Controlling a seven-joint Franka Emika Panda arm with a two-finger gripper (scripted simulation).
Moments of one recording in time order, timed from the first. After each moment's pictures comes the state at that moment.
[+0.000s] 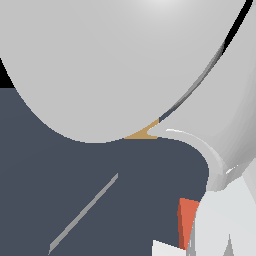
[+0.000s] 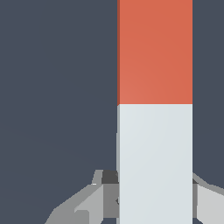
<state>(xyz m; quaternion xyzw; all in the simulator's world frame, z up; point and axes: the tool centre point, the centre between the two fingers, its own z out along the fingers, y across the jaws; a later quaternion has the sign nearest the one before) 0.049 -0.307 0.016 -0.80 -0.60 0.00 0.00</state>
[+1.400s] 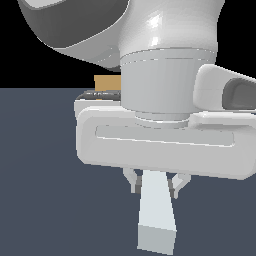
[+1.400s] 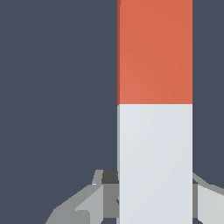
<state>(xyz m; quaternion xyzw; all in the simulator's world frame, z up) 0.036 -0.157 0.065 -0.76 -0.65 0.00 0.00</state>
